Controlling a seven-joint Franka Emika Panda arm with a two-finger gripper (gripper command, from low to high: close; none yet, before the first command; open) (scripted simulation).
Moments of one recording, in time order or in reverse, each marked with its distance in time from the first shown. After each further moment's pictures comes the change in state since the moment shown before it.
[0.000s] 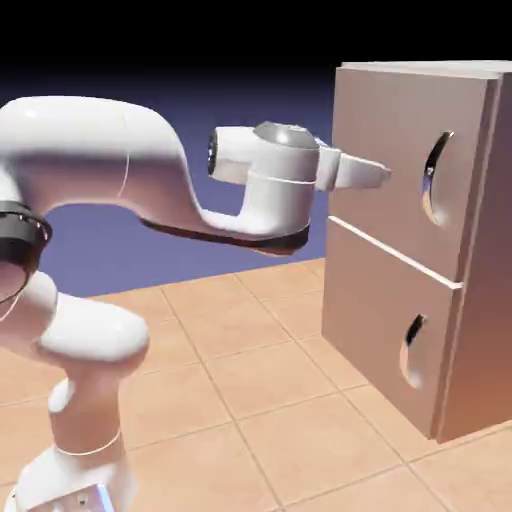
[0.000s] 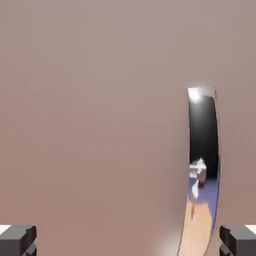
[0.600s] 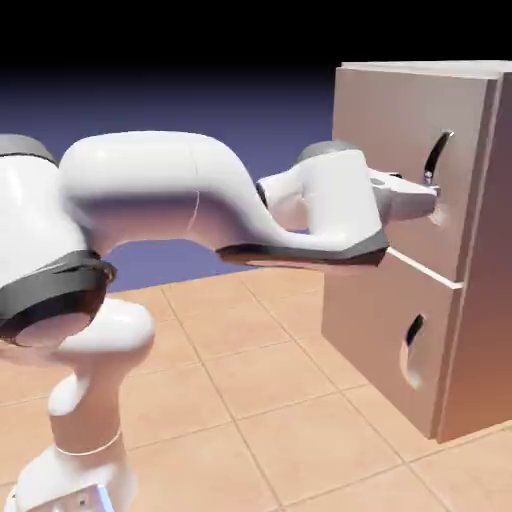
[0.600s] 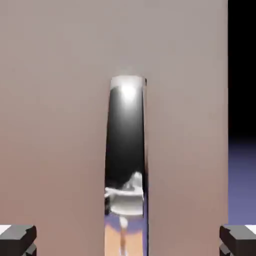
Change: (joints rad) arm 0.351 -0.012 -0.315 0.216 -0.562 -0.042 0.425
